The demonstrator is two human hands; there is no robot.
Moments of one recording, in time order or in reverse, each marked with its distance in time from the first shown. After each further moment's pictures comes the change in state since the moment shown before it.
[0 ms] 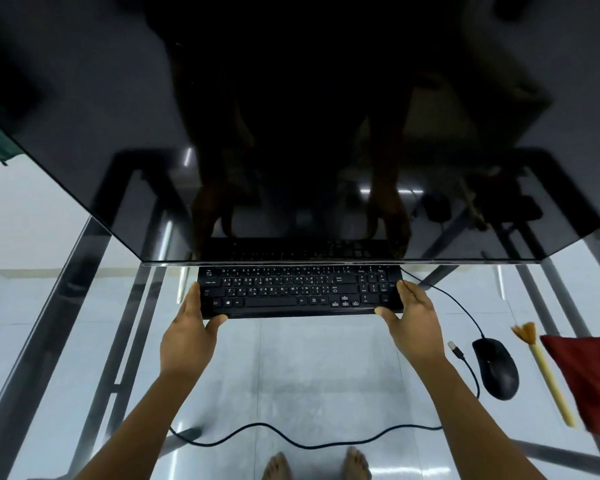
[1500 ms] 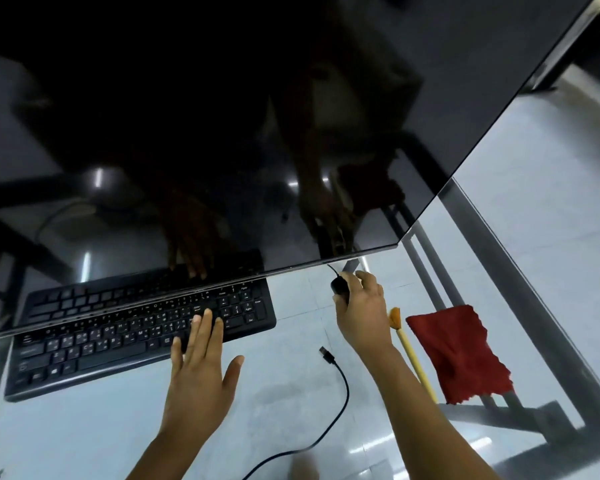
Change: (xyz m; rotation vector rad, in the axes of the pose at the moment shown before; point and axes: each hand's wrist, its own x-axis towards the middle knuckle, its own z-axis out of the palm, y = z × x) left_hand -0.061 0.167 0.130 0.249 -0.157 0.508; right_hand 0.039 0.107 -0.079 -0.071 0.133 0.077
